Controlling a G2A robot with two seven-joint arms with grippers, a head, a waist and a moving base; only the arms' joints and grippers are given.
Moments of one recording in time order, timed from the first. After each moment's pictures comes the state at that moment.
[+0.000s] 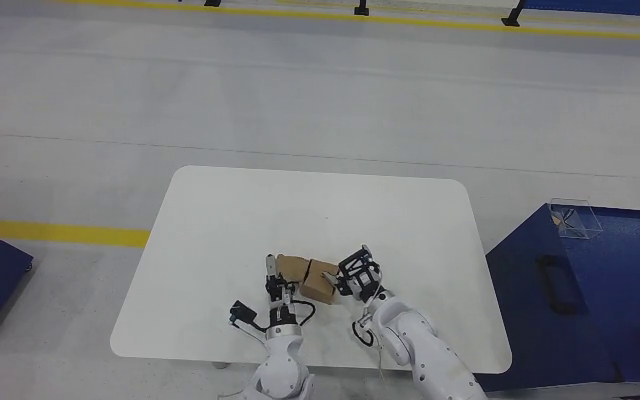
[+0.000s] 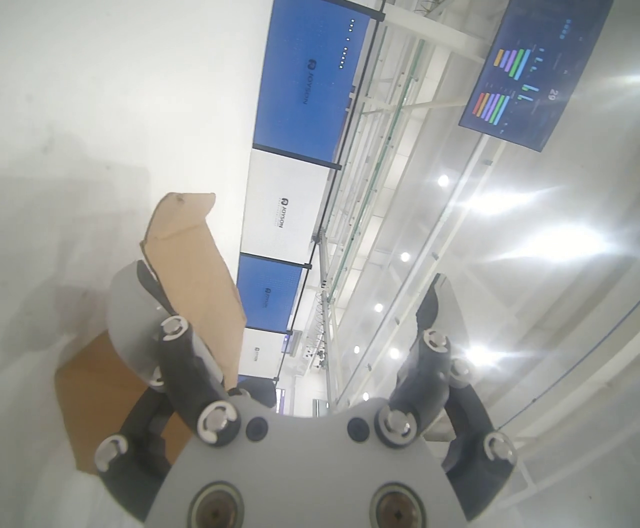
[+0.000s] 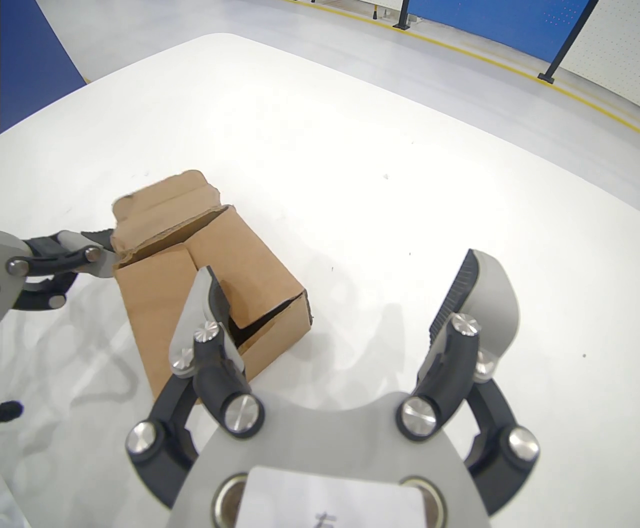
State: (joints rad) left arm 1.34 -1.69 -1.11 -1.17 -0.09 -0.53 0.50; right arm -1.22 -1.31 1.06 -1.33 -1.38 -0.09 0.03
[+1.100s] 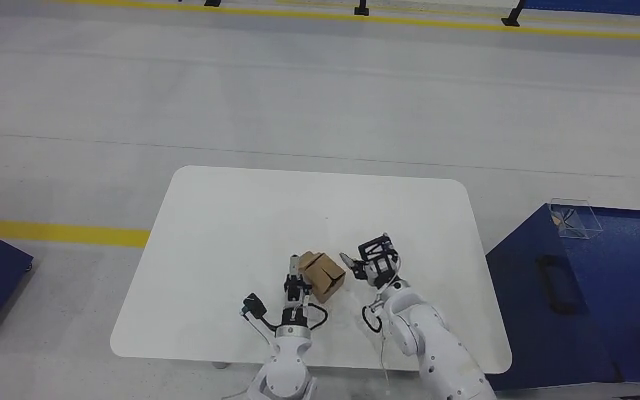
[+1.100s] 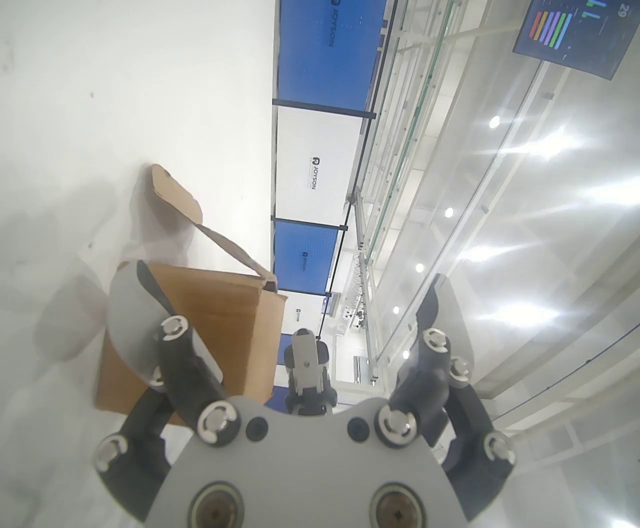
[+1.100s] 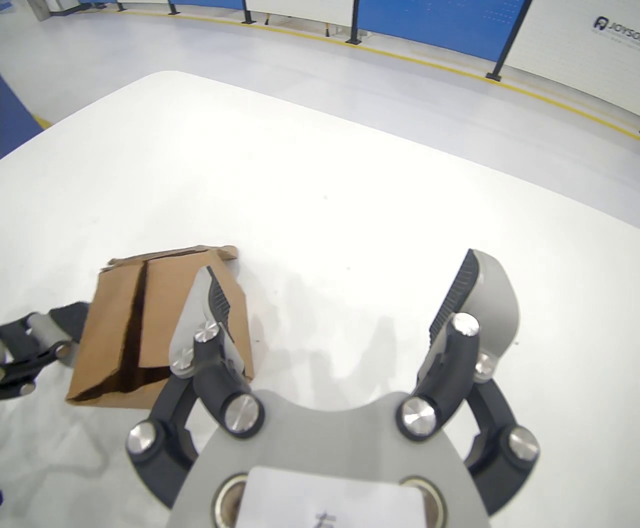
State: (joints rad) left arm 1.35 -1.70 -1.09 -1.18 0.00 -0.35 0.40; right arm -1.23 -1.31 1.17 -1.37 -1.35 -0.02 0.04
